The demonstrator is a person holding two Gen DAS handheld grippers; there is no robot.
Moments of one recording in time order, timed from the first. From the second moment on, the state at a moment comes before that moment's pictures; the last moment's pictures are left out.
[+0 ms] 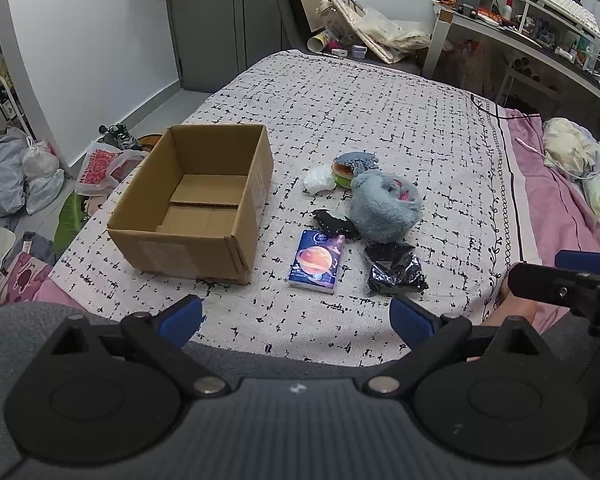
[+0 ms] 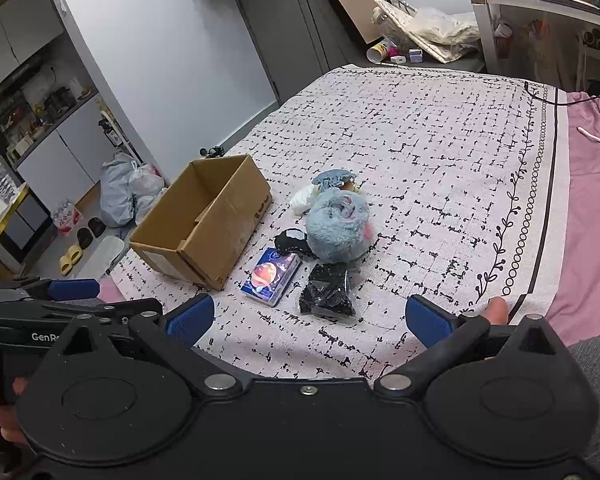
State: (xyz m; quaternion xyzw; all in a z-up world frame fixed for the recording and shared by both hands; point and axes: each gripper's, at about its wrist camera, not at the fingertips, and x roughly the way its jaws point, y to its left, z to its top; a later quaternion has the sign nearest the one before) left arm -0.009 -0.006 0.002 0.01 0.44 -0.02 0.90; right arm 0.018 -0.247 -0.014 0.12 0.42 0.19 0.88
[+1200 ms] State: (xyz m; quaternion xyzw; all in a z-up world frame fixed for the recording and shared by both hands) left arm -0.011 -0.003 0.003 0.01 0.44 -0.02 0.90; right arm 0.017 -0.245 -0.013 0.11 0.42 0.19 0.88
